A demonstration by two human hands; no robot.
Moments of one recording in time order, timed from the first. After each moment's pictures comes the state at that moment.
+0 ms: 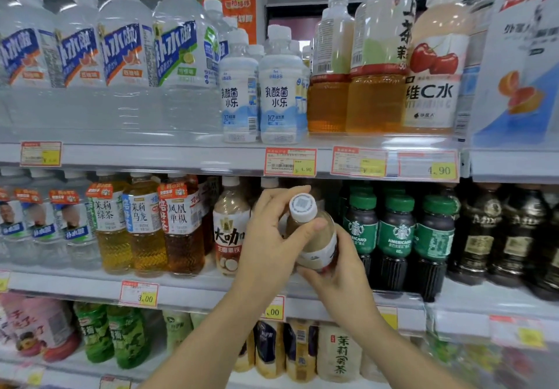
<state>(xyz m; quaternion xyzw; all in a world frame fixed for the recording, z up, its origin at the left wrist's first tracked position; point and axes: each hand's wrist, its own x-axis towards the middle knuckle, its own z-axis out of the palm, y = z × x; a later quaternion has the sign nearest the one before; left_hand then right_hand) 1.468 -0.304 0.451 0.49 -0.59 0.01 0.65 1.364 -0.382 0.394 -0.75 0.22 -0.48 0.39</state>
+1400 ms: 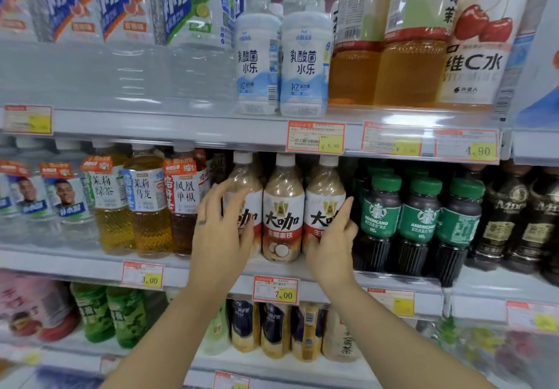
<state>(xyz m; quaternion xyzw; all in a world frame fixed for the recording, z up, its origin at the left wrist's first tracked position) 1.563 -0.296 0.398 0.70 -0.52 0.27 0.42 1.428 -0.392 0.389 -0.73 0.43 -0.45 0.29</state>
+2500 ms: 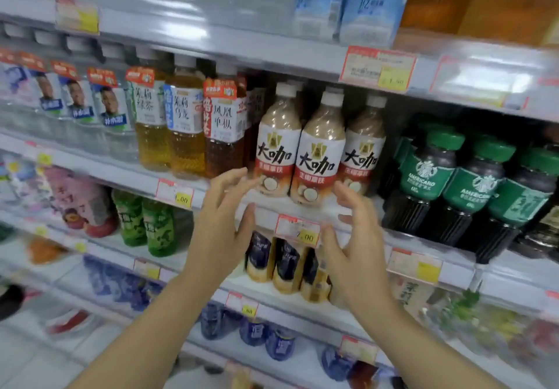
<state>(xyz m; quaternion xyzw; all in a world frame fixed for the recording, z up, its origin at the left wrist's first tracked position) 1.557 -0.248 0.335 0.65 -0.52 0.25 0.50 1.388 -0.338 0.363 -0.83 0.20 -0.47 0.24</state>
